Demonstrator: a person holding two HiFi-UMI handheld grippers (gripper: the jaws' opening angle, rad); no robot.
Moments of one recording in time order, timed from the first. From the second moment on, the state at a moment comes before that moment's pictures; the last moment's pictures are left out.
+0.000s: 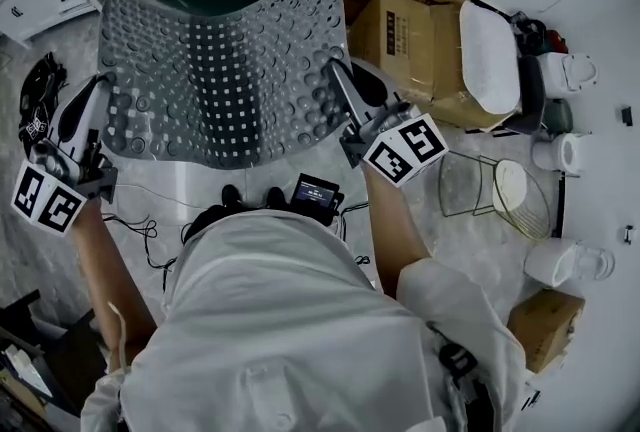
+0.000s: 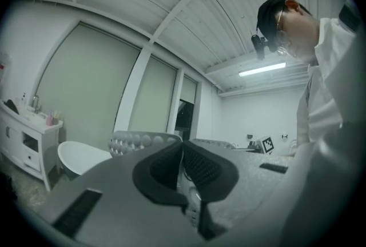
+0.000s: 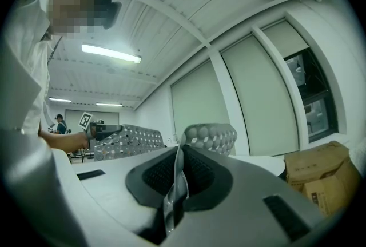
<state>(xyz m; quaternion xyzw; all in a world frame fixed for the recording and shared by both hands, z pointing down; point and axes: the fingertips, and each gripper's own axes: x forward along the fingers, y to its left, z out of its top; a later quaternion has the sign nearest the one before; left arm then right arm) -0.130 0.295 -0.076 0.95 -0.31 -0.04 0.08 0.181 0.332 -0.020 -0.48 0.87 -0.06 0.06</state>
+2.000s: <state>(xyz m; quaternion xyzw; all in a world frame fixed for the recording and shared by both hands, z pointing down) -0.091 0.319 -0.048 0.93 -0.33 -0.02 0.13 0.230 0.339 -0.008 -0.47 0.87 -0.07 0.08</state>
